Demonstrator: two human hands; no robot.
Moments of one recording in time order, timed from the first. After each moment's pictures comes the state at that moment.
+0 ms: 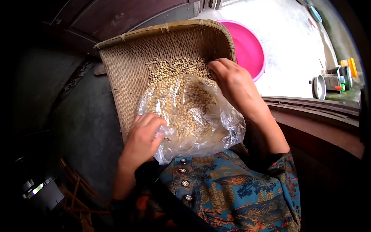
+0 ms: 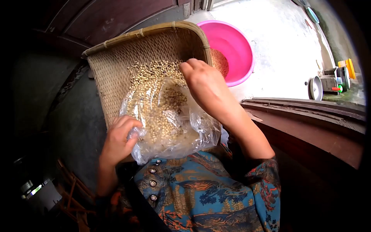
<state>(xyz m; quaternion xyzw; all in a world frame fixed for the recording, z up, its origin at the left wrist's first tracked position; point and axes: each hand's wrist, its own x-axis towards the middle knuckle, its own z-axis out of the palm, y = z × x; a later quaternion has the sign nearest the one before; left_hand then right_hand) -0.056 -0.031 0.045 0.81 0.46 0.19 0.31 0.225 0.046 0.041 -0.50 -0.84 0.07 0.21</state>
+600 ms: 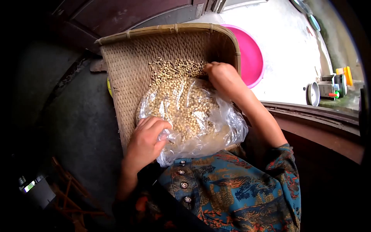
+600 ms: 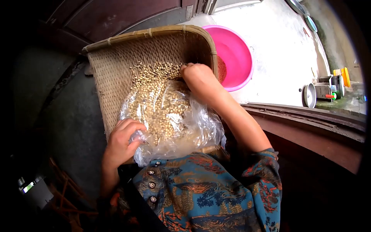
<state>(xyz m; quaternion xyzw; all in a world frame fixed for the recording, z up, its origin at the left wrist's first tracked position) -0.060 -0.037 0.033 0.79 0.45 0.24 0.34 0.221 0.088 -0.011 -0.49 -0.86 0.08 0.07</state>
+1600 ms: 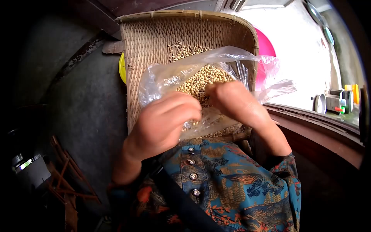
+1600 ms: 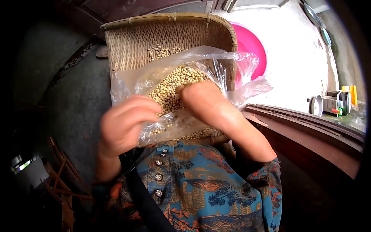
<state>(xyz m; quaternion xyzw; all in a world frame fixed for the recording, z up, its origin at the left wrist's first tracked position) -0.054 -0.024 0.075 0.81 0.26 0.40 0.33 0.179 0.017 0.038 -0.33 -0.94 0.02 -0.05</state>
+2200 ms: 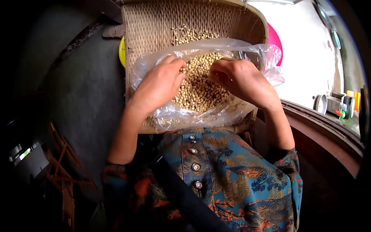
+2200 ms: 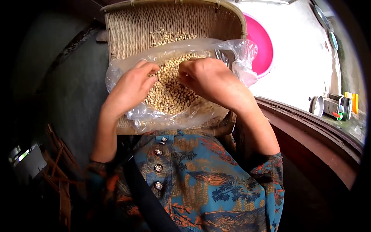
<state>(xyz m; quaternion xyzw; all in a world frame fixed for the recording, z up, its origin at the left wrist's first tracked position) -0.053 0.002 0.017 0.76 0.53 0.17 0.33 0.183 0.037 0.049 -0.37 -0.88 0.26 0.11</state>
